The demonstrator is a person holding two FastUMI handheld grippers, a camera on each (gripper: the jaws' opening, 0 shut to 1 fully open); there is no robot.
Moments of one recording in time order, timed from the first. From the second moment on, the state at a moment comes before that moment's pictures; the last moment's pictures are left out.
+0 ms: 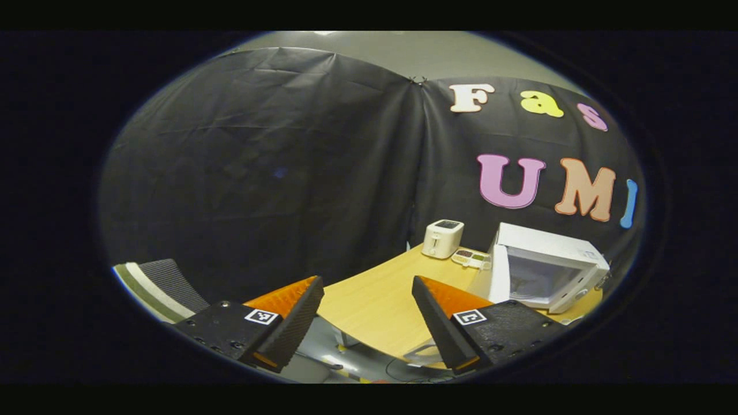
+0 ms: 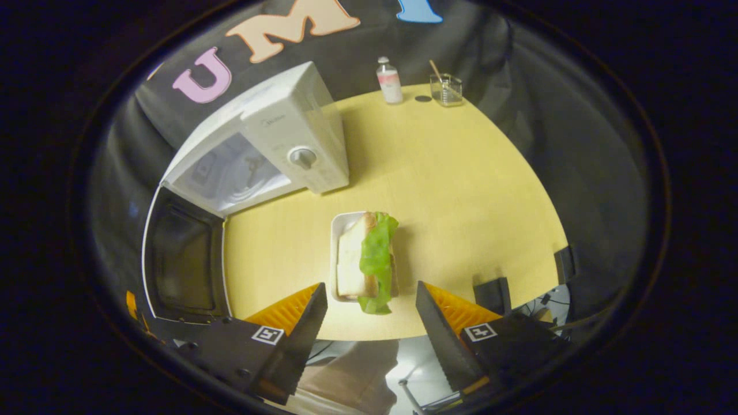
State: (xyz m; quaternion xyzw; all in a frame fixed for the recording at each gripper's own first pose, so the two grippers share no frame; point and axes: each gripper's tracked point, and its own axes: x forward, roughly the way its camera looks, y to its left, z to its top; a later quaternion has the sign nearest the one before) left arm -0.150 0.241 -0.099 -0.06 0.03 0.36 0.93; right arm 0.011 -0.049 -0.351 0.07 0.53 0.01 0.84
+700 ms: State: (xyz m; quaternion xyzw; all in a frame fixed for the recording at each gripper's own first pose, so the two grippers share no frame) left arm -0.056 0.169 -0.060 -0.05 0.01 0.33 0.94; right arm 0.053 -0.035 -0.407 0.13 0.62 0.07 0.77
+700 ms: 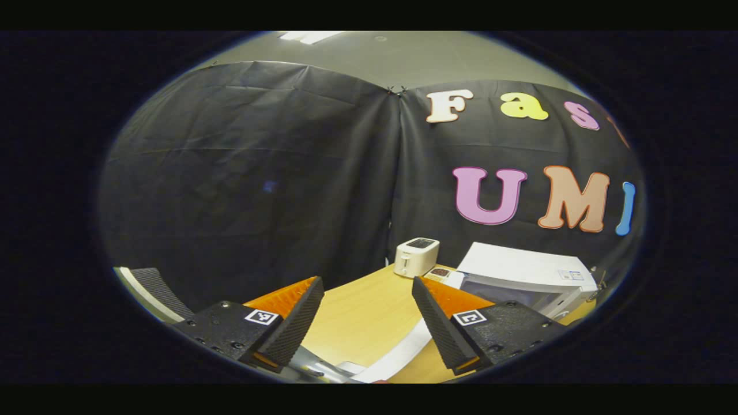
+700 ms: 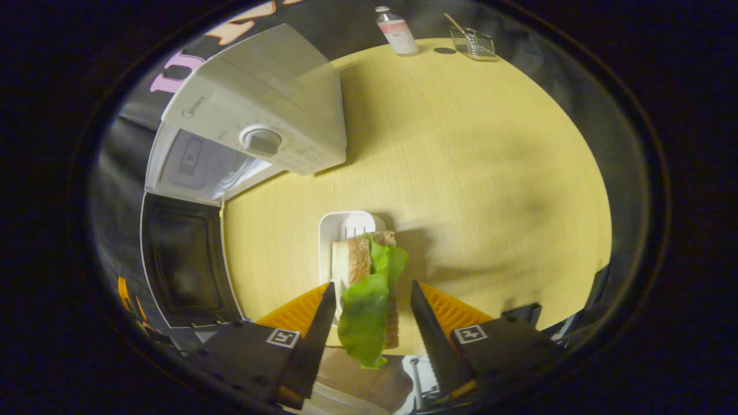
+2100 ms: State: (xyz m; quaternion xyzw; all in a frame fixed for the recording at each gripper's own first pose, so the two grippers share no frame) left arm -0.001 0.155 -0.080 -0.03 0.07 0.13 0.99; right arm 0.044 0.095 -0.303 0.31 0.44 0.09 0.84
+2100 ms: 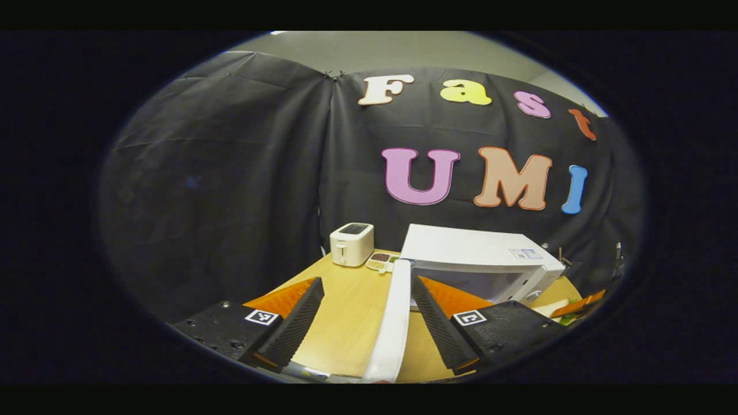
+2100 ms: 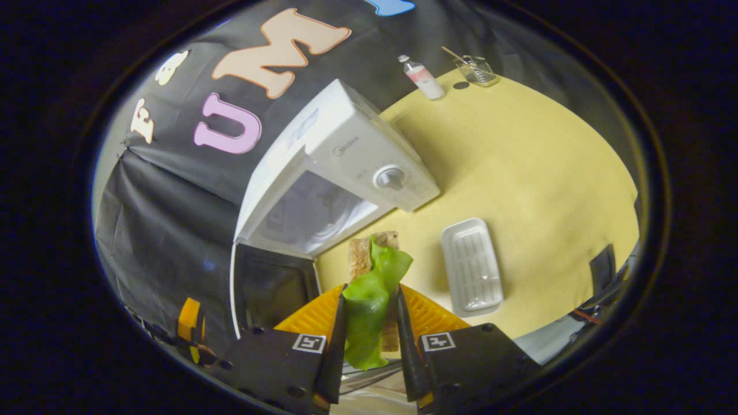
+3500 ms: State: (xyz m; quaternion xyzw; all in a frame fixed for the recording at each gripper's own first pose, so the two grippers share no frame) left arm -0.016 0.240 -0.126 -0.04 0.12 0.12 0.98; right arm 0.197 0.267 -0.360 0.35 0.29 0.01 0.89
